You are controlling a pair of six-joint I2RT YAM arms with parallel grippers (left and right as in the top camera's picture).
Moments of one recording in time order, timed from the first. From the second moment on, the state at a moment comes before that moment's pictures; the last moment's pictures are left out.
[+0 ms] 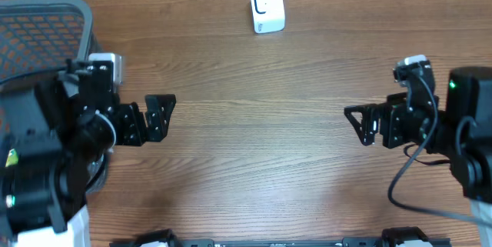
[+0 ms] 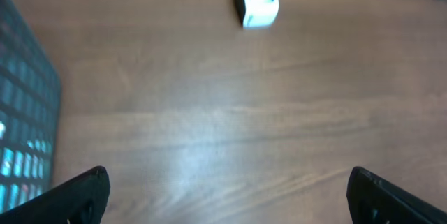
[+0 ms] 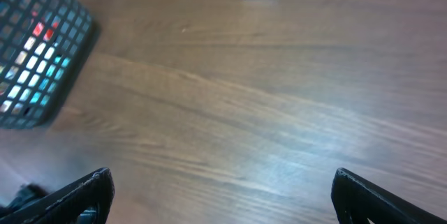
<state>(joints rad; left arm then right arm) 0.18 1.09 1.62 -1.34 0.39 0.03 0.08 1.04 1.35 -1.16 -0.45 -0.01</state>
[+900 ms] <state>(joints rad) 0.68 1.32 2.01 -1.54 0.10 -0.28 0.08 1.13 1.35 -1.21 -0.55 -0.01</state>
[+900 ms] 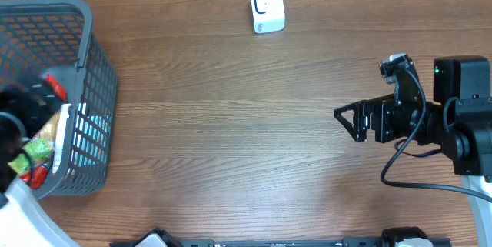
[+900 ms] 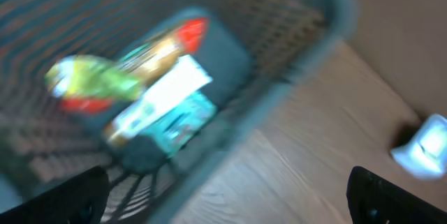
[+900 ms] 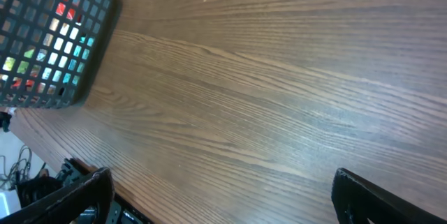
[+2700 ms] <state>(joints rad) 0.84 1.95 1.63 -1.15 -0.36 -0.79 0.08 1.24 1.35 -1.35 -0.46 -0.01</state>
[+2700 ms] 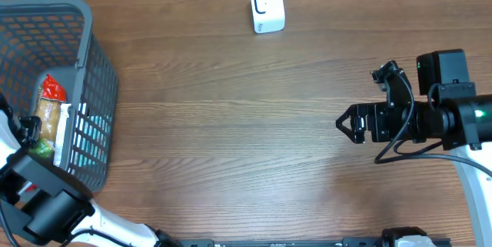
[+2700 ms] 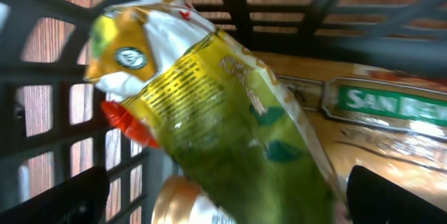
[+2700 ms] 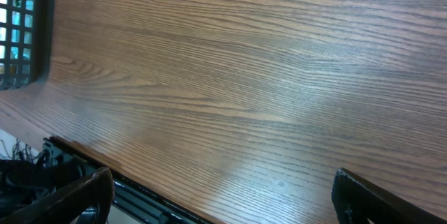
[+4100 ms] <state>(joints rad) 0.62 1.62 2.06 -1.27 -0.10 -0.47 0.08 1.24 1.35 -1.33 -0.46 -0.01</state>
